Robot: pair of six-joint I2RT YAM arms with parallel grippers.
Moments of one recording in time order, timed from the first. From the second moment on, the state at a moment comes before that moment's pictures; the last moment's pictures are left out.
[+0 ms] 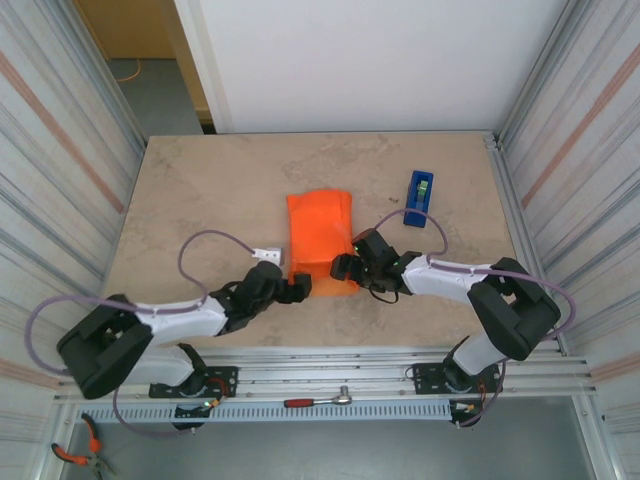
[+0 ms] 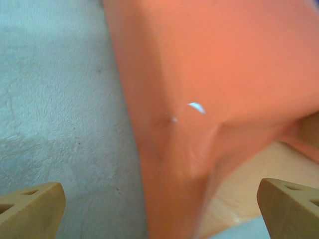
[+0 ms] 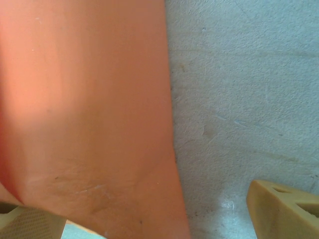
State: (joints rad) left arm -0.84 1.25 0.37 0.21 -0.24 -0.62; right arm 0.73 1.52 0.71 -0.16 -0.02 0.91
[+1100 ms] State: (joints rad) left arm -0.87 1.49 0.49 0.20 -0.40 -0.58; right arm 0.73 1.52 0.74 -0.21 -0.02 0.88
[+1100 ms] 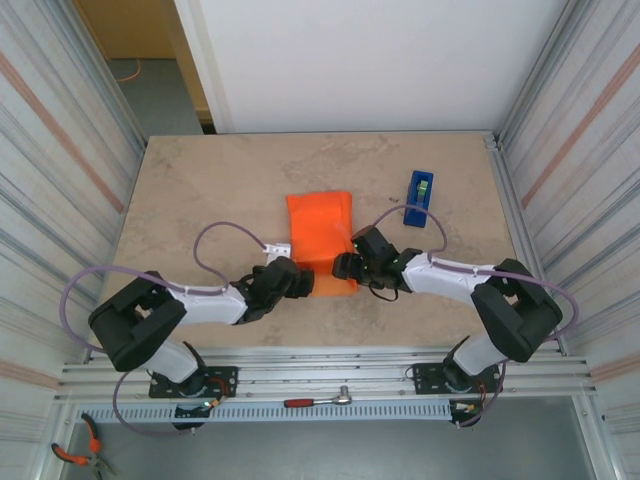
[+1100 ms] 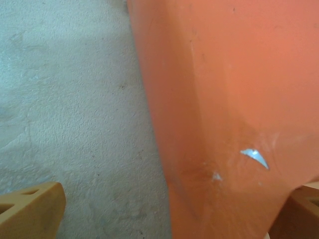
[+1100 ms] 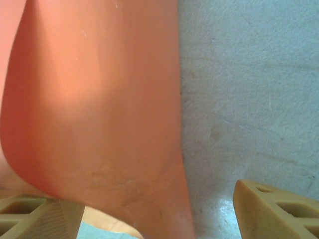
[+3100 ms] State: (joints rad) left arm -0.98 1.49 0.57 0.00 -0.54 -0.72; right arm 0.78 1.62 0.82 -0.27 0.06 0.88
